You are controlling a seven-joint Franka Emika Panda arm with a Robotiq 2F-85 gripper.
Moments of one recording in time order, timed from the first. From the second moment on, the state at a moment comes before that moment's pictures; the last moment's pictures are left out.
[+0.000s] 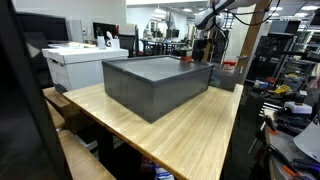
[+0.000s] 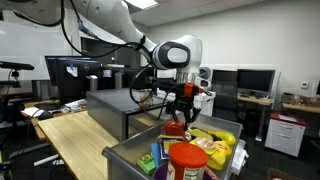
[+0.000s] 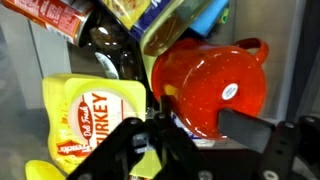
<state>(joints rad) -0.44 0.62 -0.16 -1.48 0.08 2.04 -0.56</state>
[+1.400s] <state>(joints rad) -0.45 0.37 -0.20 -1.79 0.08 2.18 -0.56</state>
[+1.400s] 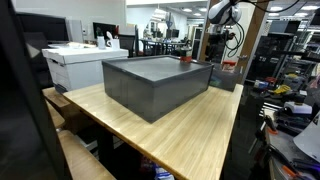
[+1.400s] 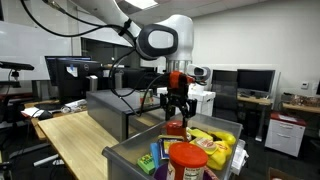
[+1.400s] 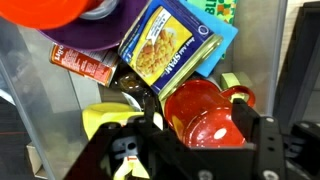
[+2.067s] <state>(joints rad) -0.40 0.36 -0.20 -1.80 0.04 2.19 -0.49</state>
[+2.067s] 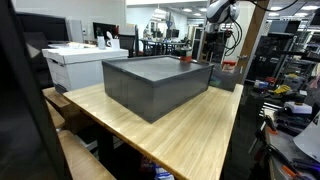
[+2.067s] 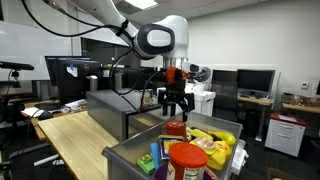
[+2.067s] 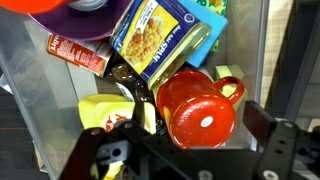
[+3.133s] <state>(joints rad) -0.35 0.38 -0.20 -1.77 -0.04 2.22 -0.40</state>
